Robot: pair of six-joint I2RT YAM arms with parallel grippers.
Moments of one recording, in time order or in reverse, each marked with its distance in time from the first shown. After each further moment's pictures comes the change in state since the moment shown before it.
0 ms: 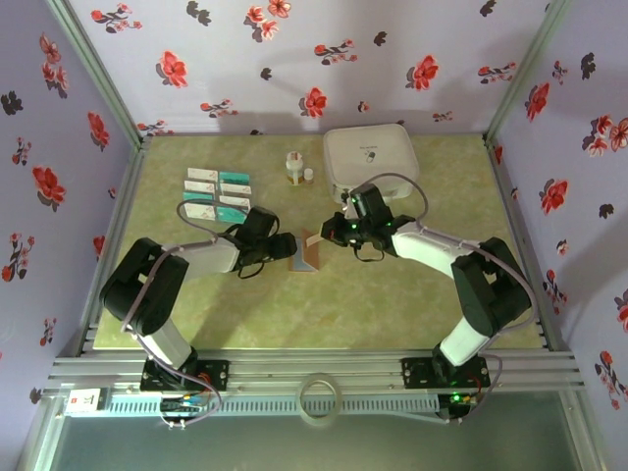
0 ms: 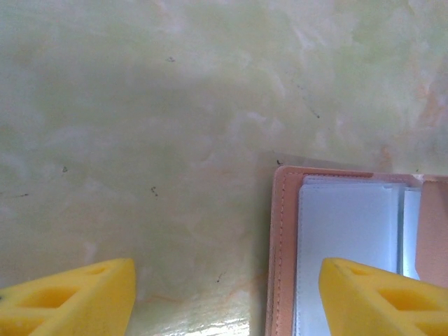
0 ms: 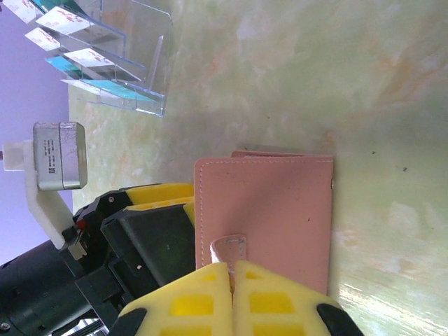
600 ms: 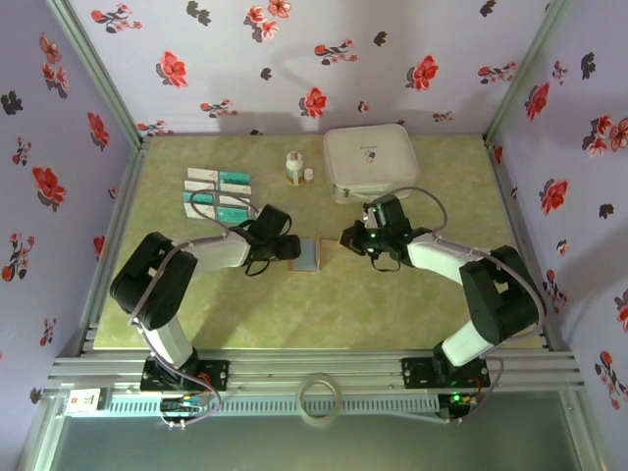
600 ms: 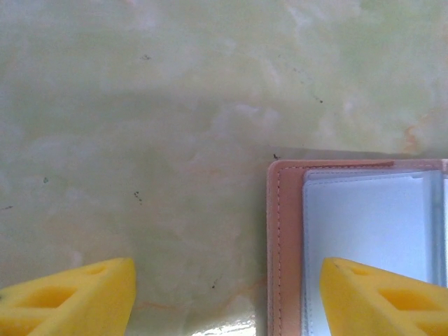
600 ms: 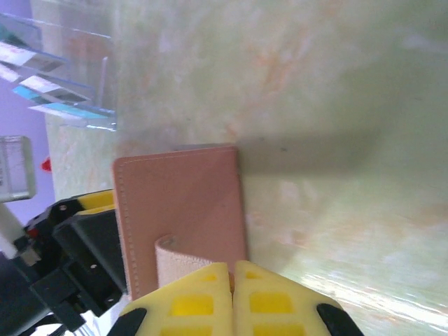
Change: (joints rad) left arm -0.061 0.065 0.113 -0.150 -0.106 0.078; right arm -0.110 -0.064 -0.180 0.066 -0.019 0.014
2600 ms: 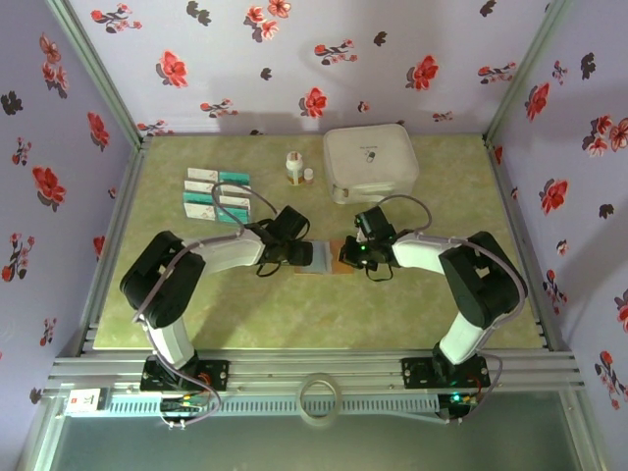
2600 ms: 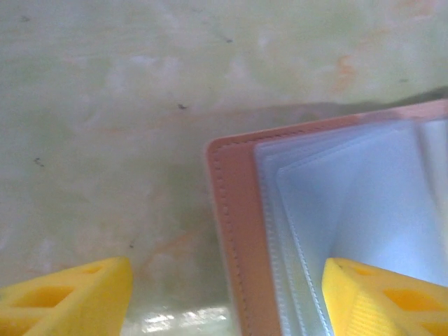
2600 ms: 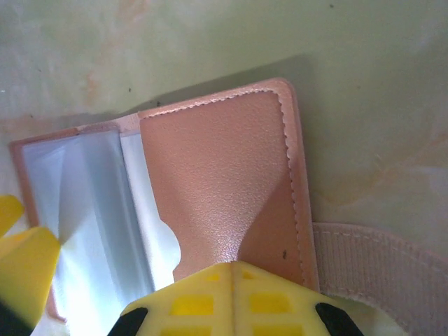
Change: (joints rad) left arm -0.085 0.020 0.105 -0.142 -0.011 0.040; right arm 0.087 0.134 0.035 -0.100 0.144 -0.082
